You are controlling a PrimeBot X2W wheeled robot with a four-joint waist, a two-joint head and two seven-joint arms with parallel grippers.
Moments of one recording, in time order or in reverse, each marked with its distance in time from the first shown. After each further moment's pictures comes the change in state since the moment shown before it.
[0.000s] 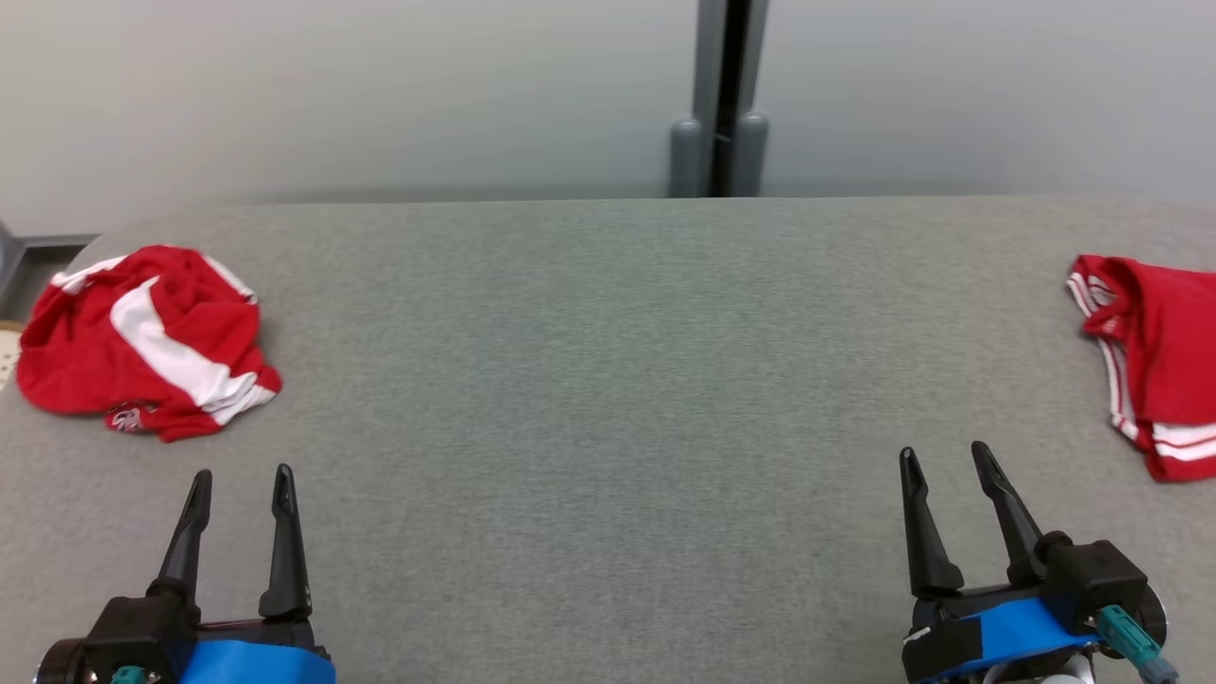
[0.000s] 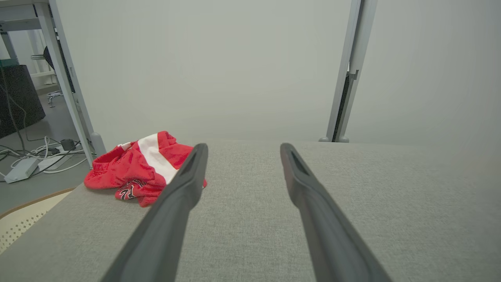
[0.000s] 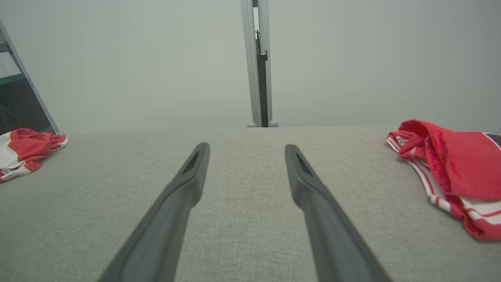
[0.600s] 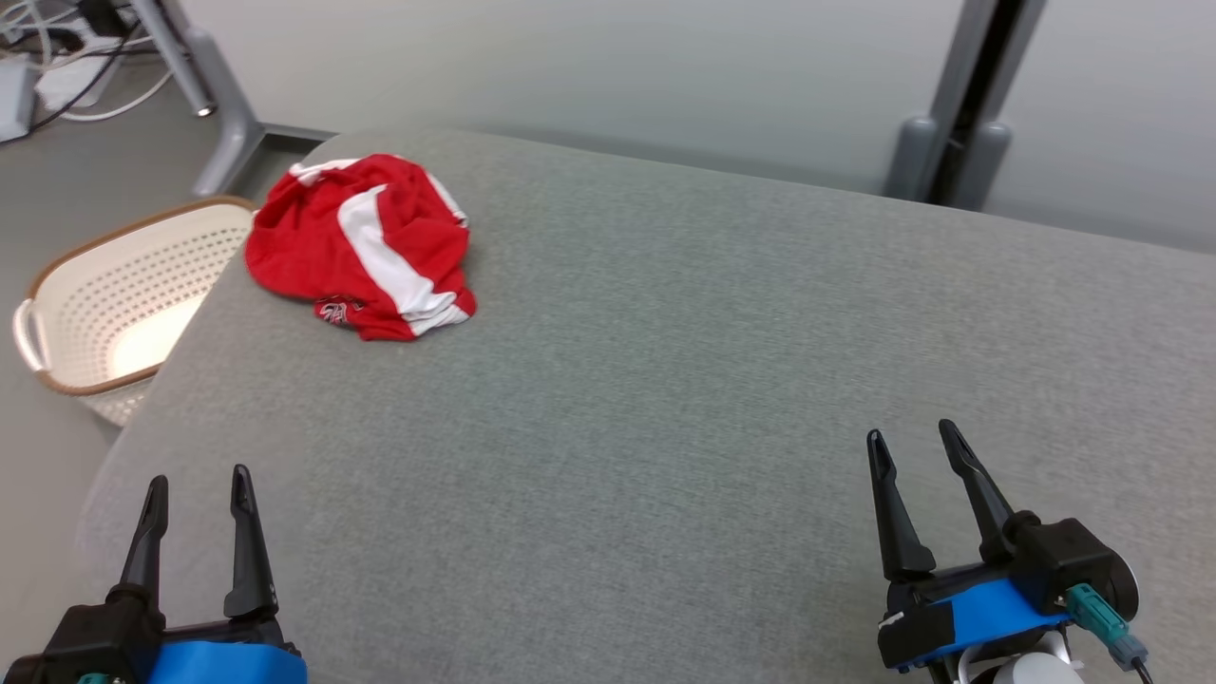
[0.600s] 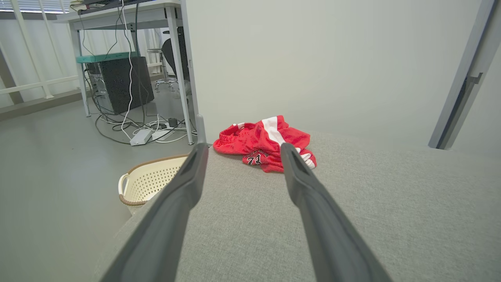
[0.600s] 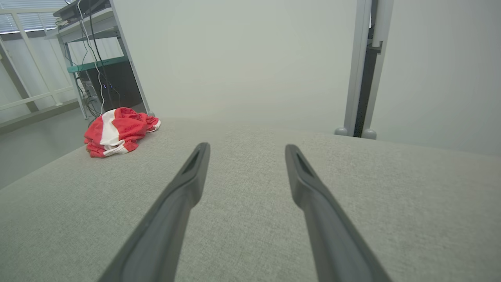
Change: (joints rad) left arm -0.002 0.000 0.051 -0.006 -0.009 0.023 0.000; right arm -0.042 0.001 0.049 0.012 -0.019 0.000 0.000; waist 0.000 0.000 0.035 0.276
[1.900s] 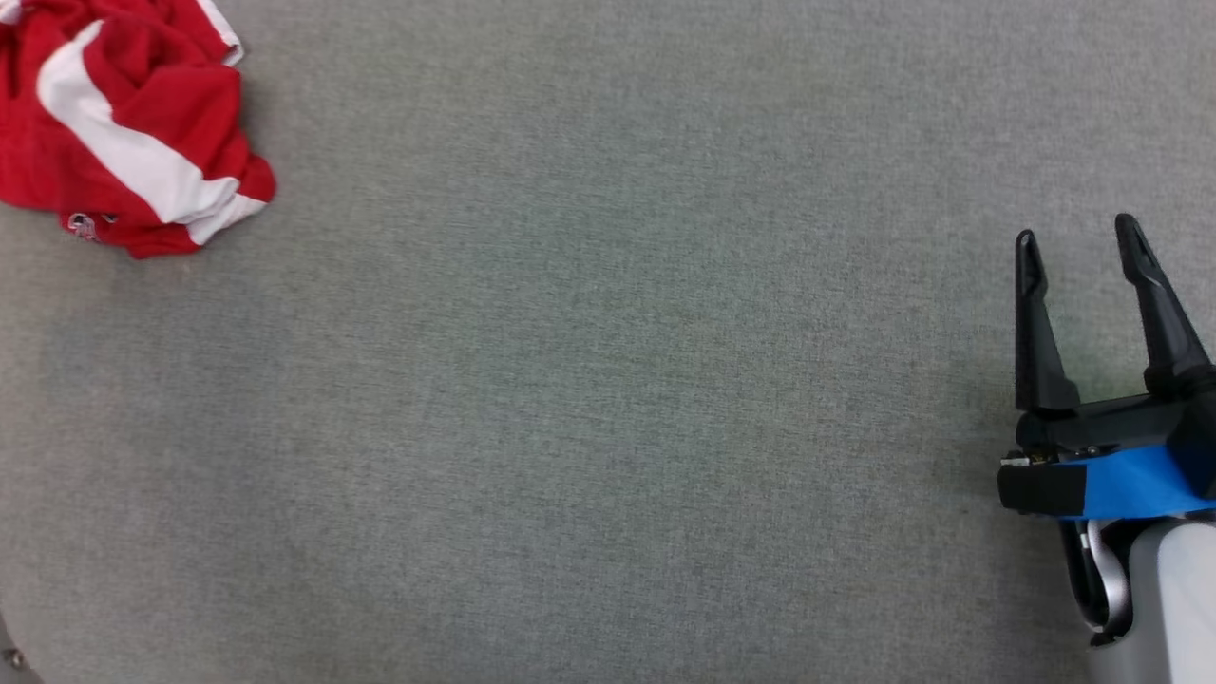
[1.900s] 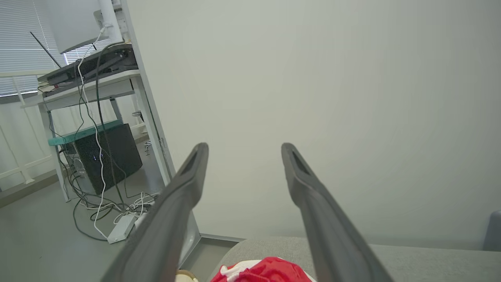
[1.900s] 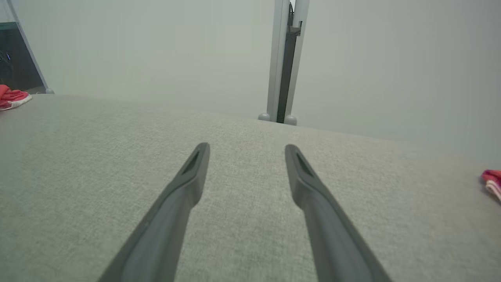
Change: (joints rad) left arm -0.879 0.264 0.105 0.381 -0.024 -0.065 0.000; right arm -0.159 -0.079 -0.125 -0.257 -0.109 0.000 0.077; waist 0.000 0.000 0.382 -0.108
